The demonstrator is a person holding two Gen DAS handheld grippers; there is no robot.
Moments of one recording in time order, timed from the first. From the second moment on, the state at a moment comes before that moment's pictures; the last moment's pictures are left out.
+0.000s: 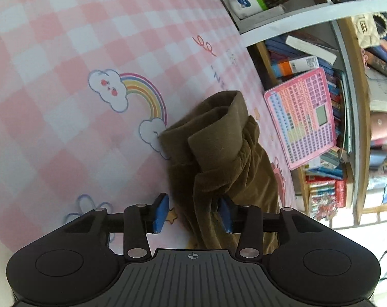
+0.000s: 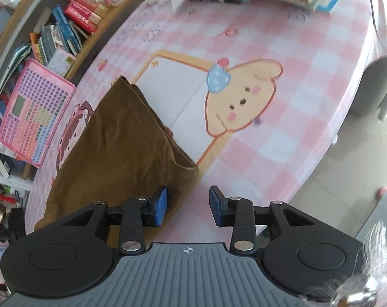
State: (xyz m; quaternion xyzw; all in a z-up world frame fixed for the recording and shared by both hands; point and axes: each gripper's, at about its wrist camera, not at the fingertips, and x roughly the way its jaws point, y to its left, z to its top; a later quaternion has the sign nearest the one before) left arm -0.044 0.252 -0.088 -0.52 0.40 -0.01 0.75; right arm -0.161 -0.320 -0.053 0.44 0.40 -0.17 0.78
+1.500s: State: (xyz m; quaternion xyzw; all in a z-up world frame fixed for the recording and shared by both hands) left arm -0.053 0.231 -0.064 -0.36 0.40 -0.01 0.84; right arm -0.127 -0.226 -0.018 0.22 0.35 -0.16 0.90
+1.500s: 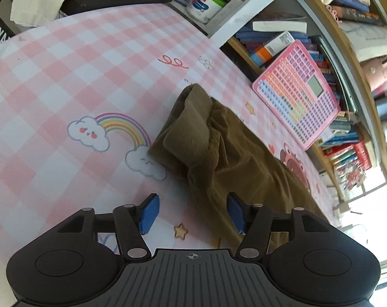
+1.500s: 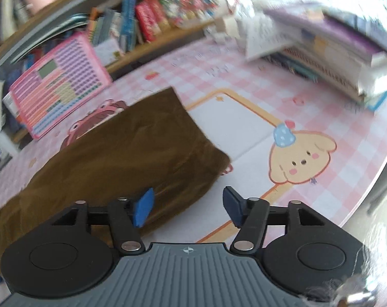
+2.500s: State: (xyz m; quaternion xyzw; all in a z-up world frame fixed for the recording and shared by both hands) left arm -0.040 0.234 -0.084 -0.47 0.38 -0.01 0.80; right arm -0.072 -0.083 -0.019 0.02 0.38 0.00 0.93
